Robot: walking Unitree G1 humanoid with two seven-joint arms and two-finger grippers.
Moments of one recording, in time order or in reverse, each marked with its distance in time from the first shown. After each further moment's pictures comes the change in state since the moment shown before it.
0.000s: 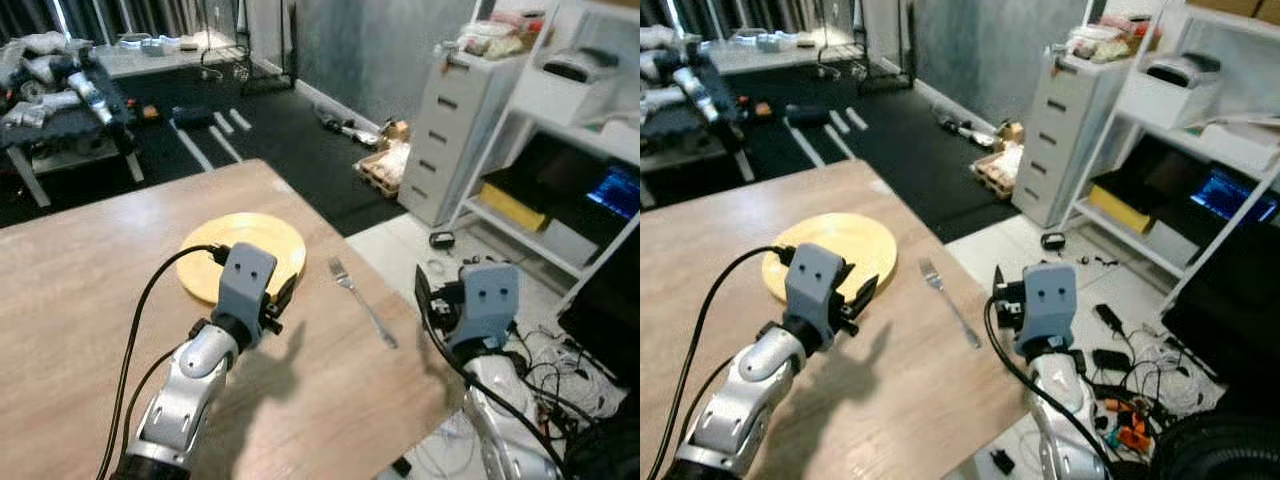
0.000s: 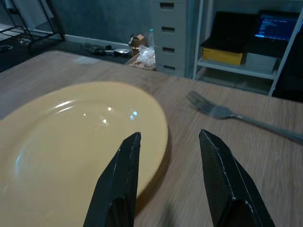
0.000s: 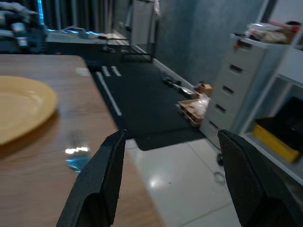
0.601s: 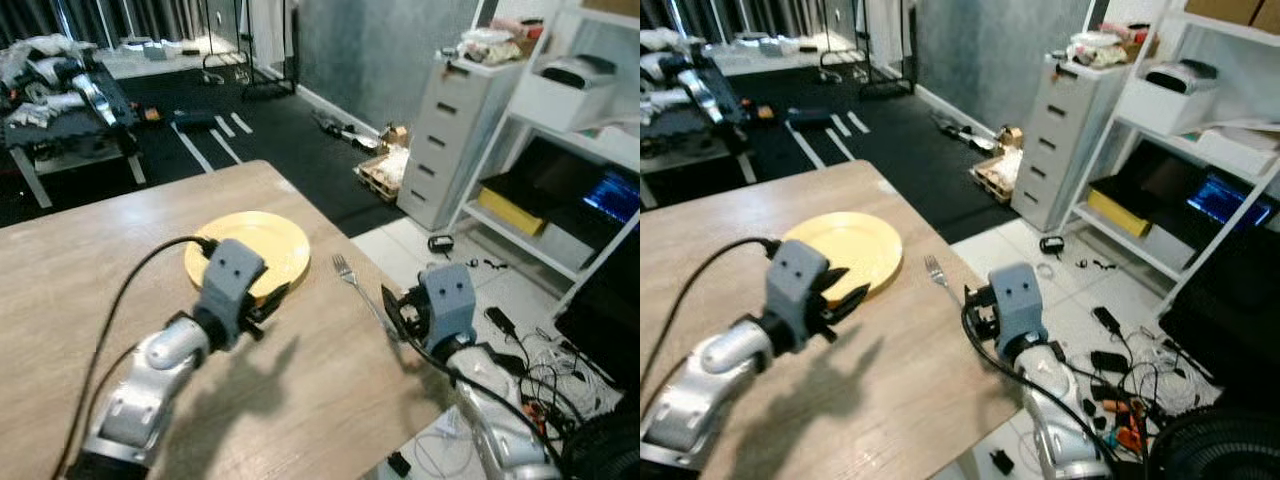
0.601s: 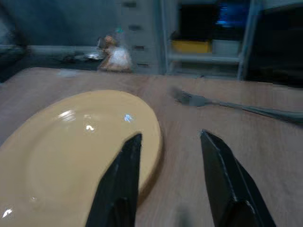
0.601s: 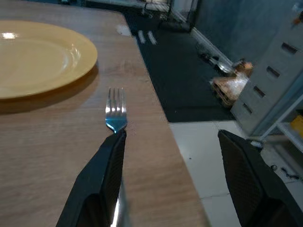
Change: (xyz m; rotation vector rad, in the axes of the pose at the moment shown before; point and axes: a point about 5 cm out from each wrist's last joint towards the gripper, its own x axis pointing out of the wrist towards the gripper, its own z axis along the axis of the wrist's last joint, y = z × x) left arm -0.023 0.037 0.026 0.105 0.039 -0.229; right arm 0.026 0.015 -0.020 -0.038 0.174 0.233
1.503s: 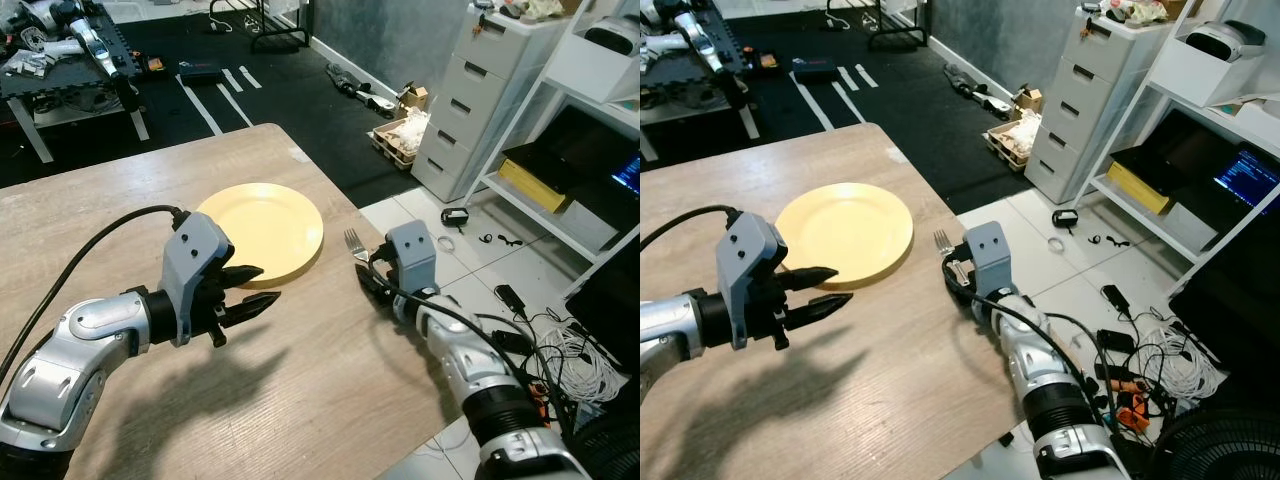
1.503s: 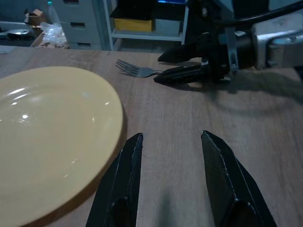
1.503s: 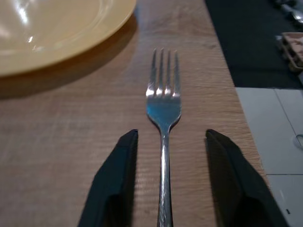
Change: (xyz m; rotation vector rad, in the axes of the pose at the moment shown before) left arm -0.028 0.004 0.037 -0.001 0.025 -0.277; right arm 0.047 -0.003 0.008 0.011 0.183 0.177
